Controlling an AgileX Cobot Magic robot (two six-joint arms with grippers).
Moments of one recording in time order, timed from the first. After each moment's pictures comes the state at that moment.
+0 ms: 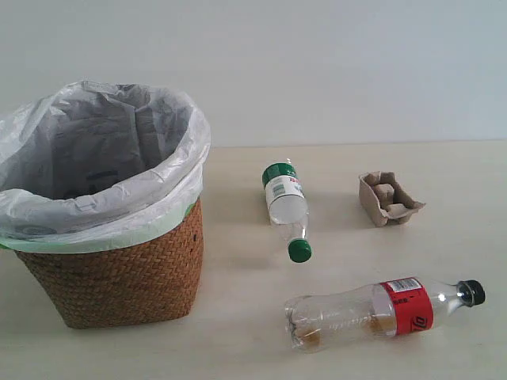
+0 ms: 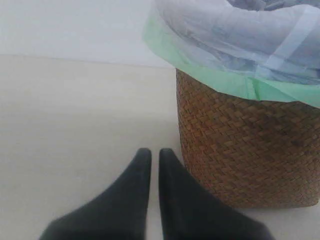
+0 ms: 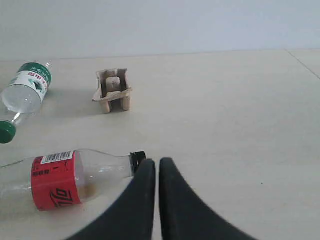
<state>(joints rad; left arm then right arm) 0.06 0.00 0.00 -0.22 0.31 0.15 0.10 0.01 0.00 -0.23 0.33 0.27</state>
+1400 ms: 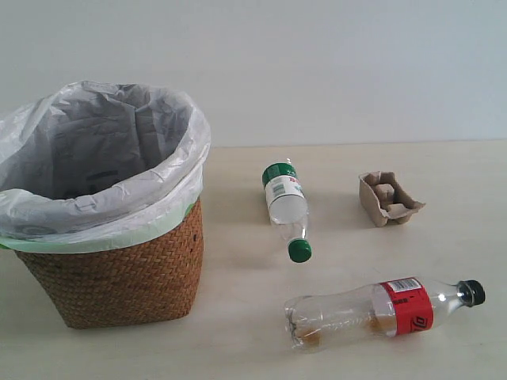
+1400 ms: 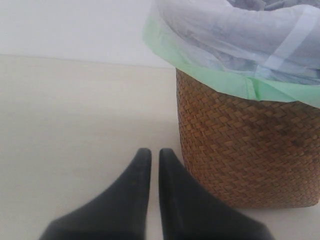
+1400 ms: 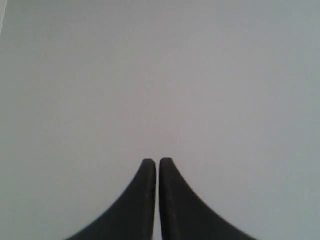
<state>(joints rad) 0.06 0.00 0.00 -0.22 0.31 0.15 0.09 0.01 -0.35 -0.18 -0.41 0.49</state>
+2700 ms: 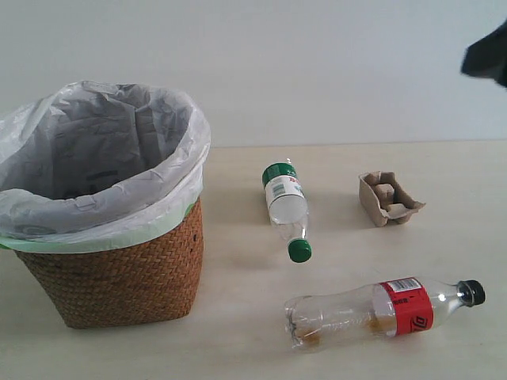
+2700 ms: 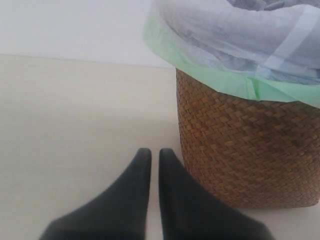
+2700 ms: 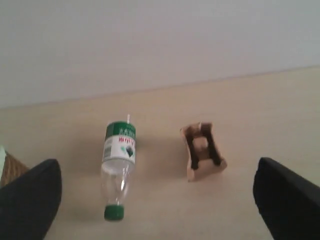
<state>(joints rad) 0.06 0.00 0.00 -0.22 0.31 0.15 0.24 0.93 -0.86 0.02 0.44 0.26</state>
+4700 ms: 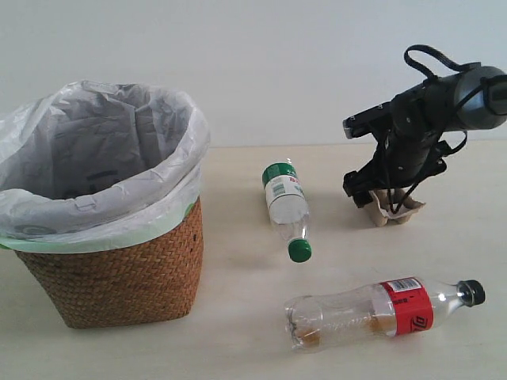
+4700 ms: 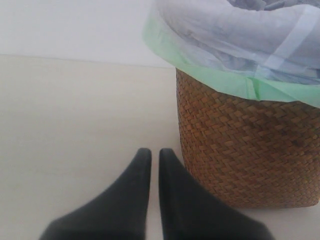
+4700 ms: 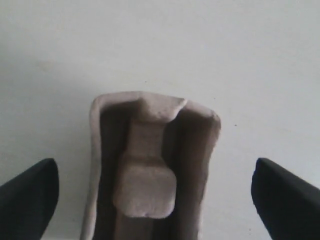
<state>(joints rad) 0.06 0.00 0.00 -0.22 0.31 0.15 0.24 2.20 -1.59 -0.31 0.58 0.08</state>
